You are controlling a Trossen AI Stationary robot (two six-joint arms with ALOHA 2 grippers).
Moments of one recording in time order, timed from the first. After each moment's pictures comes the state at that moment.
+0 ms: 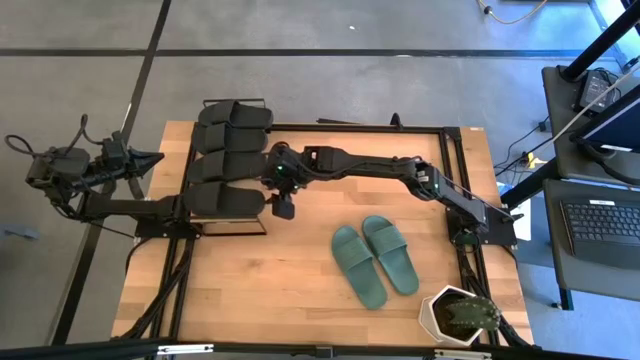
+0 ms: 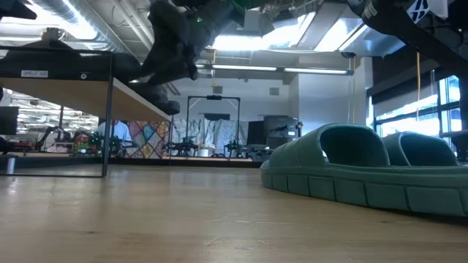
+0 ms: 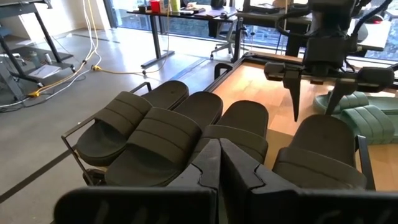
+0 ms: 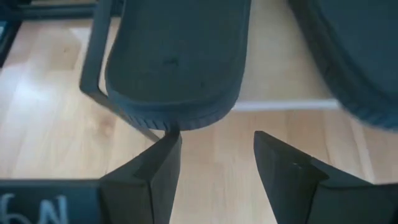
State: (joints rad) left arm 0.01 0.01 1.10 -1.41 -0.53 -0.15; right arm -0.10 2.39 2.35 -0.76 -0.19 -0.03
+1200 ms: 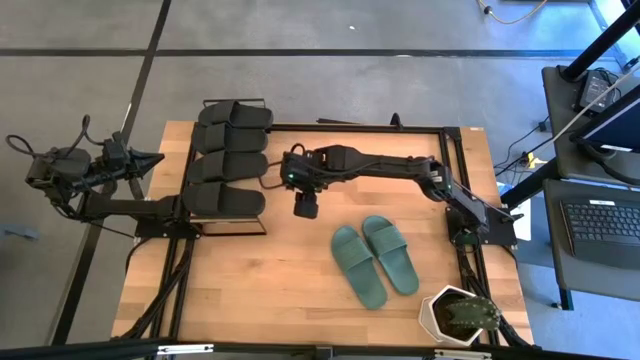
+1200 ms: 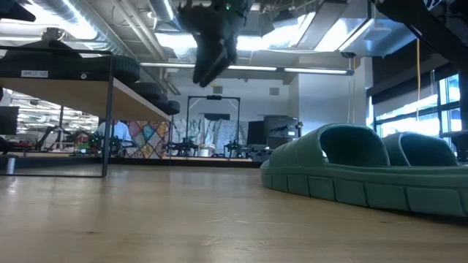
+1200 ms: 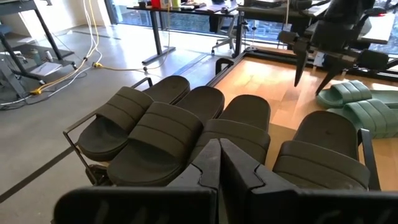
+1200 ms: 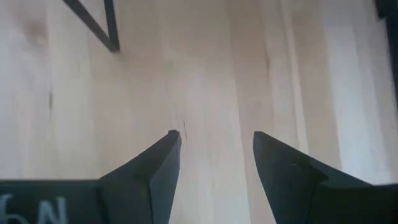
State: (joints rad) left arm 0.01 0.01 1.10 -1.43 -0.53 -0.15; right arm -0.06 2.27 2.32 -1.15 0.10 0.02
